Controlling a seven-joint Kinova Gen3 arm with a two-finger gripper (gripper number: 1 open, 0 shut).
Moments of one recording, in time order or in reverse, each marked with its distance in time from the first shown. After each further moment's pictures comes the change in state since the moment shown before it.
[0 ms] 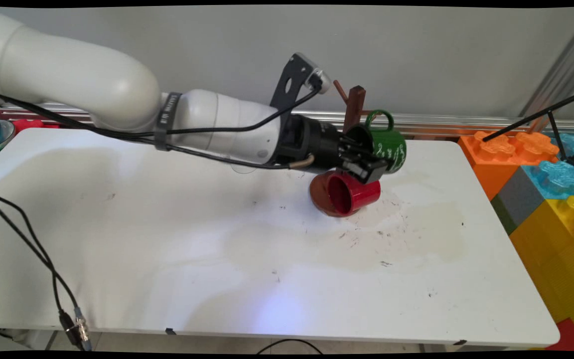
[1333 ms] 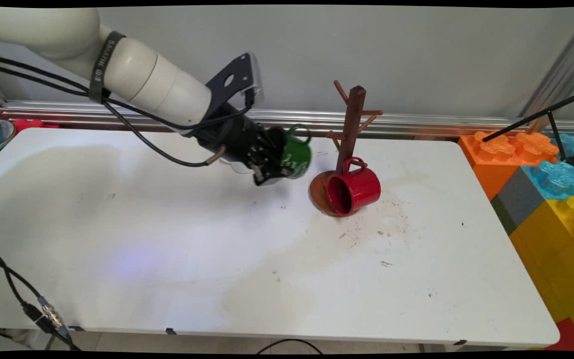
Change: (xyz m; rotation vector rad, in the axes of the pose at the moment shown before) arm 0.006 -0.063 -0.082 0.077 -0.448 0.328
